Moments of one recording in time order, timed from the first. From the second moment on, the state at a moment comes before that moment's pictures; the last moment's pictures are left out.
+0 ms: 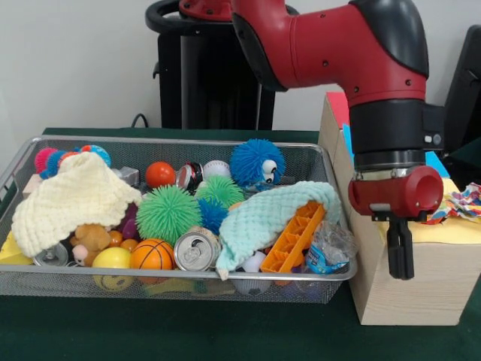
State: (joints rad) arm -0.17 -0.47 0.25 1.70 0.32 -0.32 2.45
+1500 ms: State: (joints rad) arm -0.01 -0.52 0.23 1.72 0.48 -0.35 2.45
